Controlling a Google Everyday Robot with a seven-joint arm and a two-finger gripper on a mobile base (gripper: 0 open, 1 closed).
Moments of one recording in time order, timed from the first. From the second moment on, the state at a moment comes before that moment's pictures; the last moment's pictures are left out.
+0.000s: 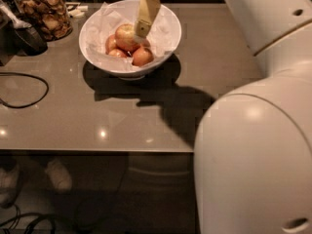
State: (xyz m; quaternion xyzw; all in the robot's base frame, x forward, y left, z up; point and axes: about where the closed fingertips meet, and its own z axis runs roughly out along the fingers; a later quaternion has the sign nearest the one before) arm 0.684 0.024 0.999 -0.66 0.70 0.04 0.25
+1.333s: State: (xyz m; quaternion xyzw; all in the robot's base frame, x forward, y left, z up) arm 0.715 0.038 0.982 -0.66 0.70 0.05 0.24
